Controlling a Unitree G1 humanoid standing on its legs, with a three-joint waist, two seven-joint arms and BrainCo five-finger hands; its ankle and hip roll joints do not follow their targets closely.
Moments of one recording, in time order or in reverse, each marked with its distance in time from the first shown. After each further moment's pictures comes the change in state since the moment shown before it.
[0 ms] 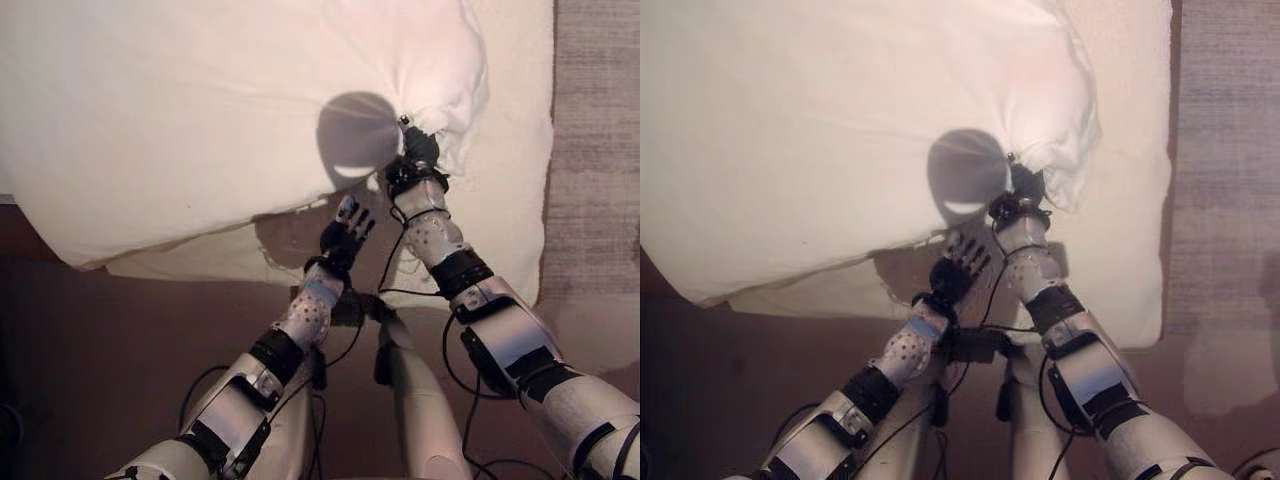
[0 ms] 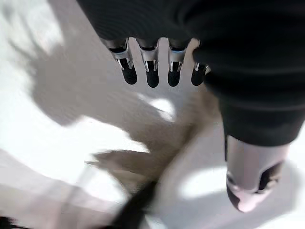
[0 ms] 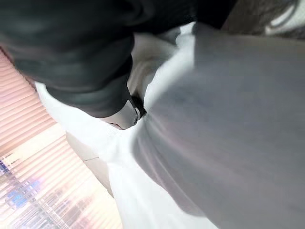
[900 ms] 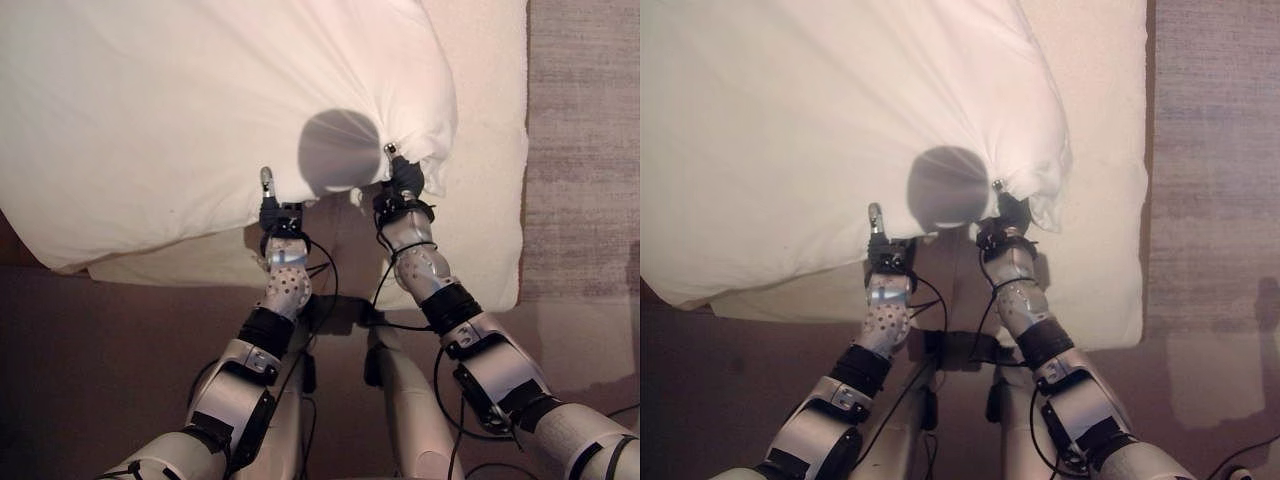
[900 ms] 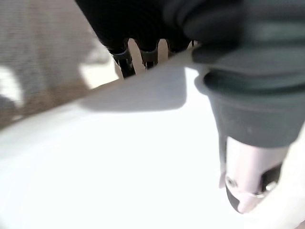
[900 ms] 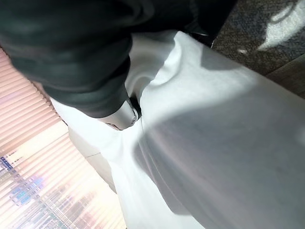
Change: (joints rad) left arm -0.051 0.005 0.310 -0.014 0.060 -0.230 0.291; right arm 0.161 0.078 -0.007 -0.144 -0.055 -0.010 -0.018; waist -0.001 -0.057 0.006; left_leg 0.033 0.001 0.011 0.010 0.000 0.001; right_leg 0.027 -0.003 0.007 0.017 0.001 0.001
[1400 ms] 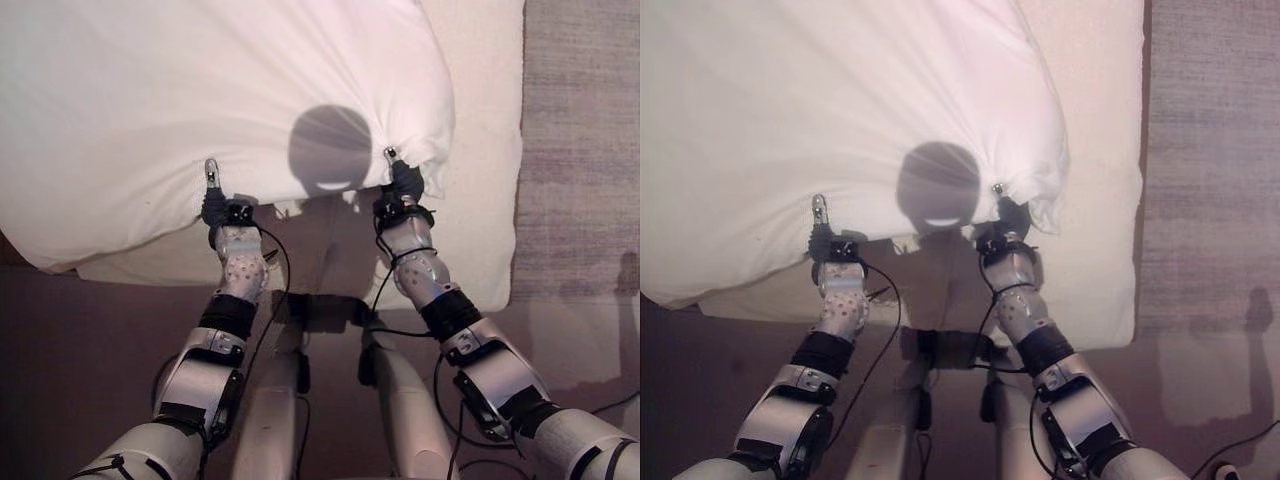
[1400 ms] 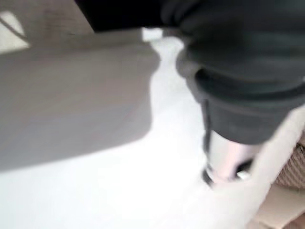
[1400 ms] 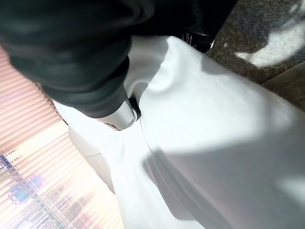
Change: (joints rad) left arm -0.012 0.169 0.079 0.060 0.155 0.008 0.030; right arm 0.036 0.005 0.000 -0.013 -0.007 -0.008 0.022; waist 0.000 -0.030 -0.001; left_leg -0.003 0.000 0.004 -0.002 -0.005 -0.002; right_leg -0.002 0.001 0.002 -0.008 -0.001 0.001
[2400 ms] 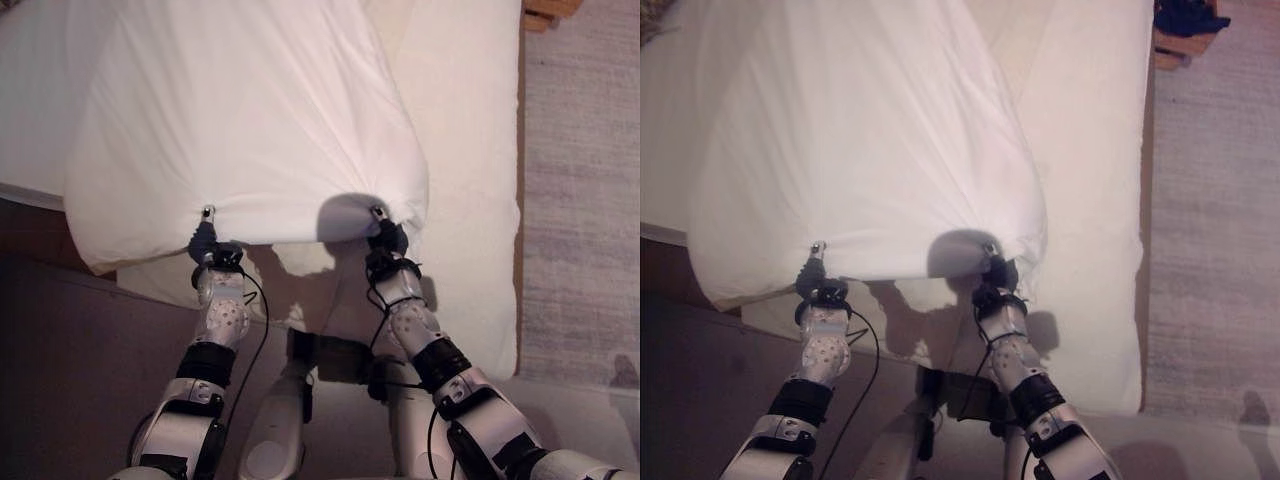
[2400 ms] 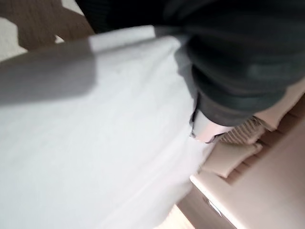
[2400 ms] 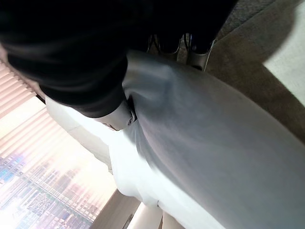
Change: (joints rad) left arm 0.262 -0.008 0.038 -0.085 0.153 0.140 -0.192; right arm 0.309 0.097 -0.036 0.032 0.028 0.032 0.132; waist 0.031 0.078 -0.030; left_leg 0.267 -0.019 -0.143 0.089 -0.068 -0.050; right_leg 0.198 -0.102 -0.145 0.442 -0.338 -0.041
